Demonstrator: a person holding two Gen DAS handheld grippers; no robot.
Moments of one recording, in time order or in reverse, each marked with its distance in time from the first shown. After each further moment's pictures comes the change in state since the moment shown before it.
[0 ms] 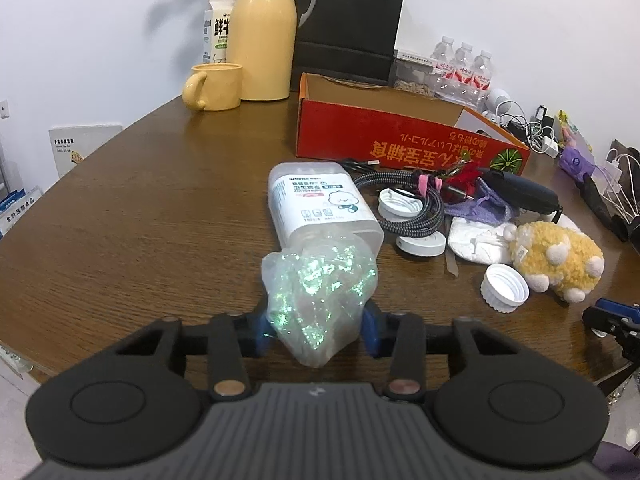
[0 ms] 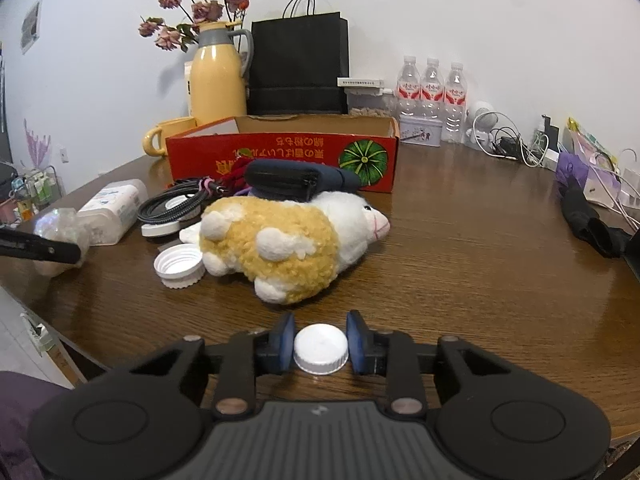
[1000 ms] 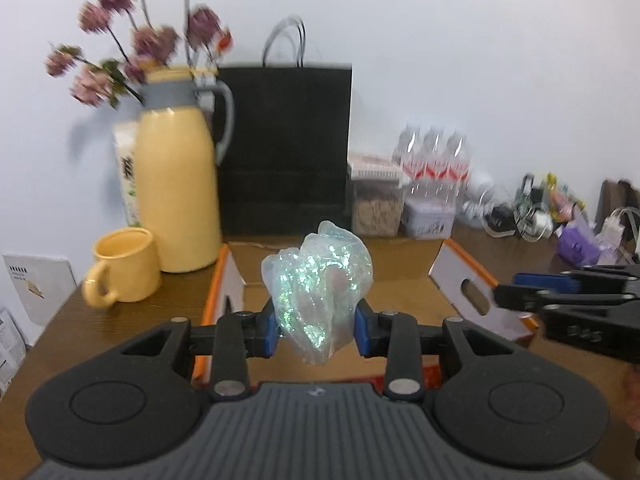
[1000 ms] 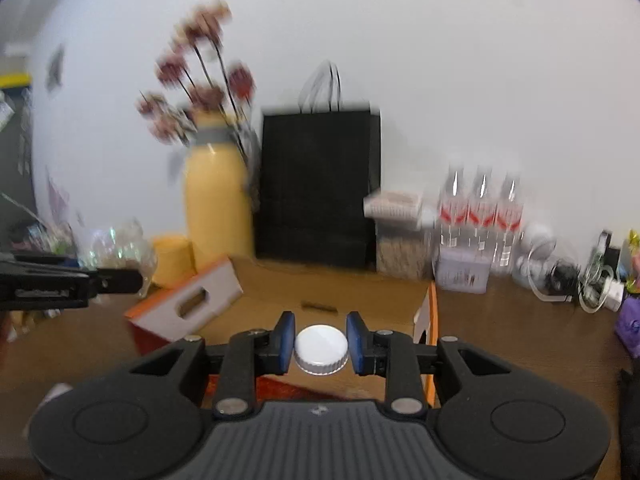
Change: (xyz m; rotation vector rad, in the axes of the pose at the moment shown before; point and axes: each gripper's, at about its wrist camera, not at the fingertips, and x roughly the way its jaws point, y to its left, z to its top) left arm 0.110 -0.085 0.201 0.136 -0.175 -0.046; right arm 0.140 -0.026 0.222 -0.043 -0.114 0.078
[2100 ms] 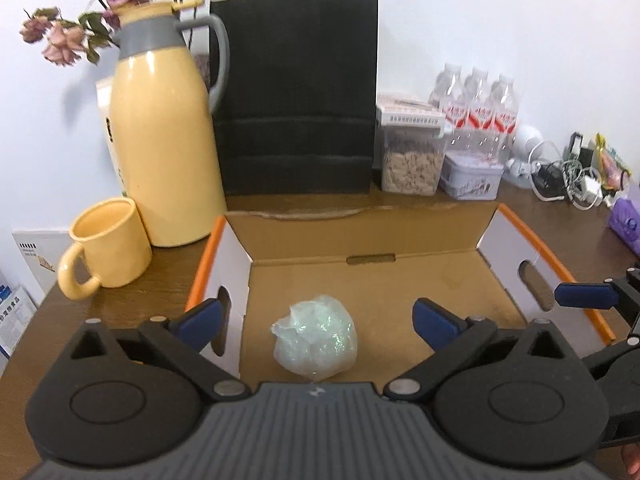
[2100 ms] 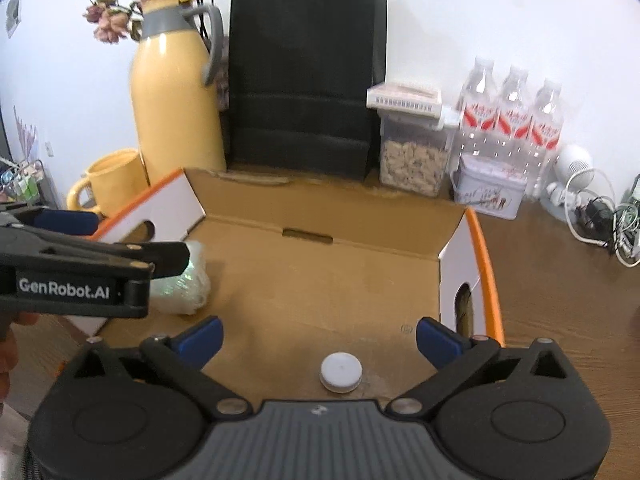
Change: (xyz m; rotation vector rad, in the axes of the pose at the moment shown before) left arm 0.073 -0.004 0.010 0.006 0.136 0.088; right arm 0.091 0.008 -0.004 -0.013 0.232 -0.030
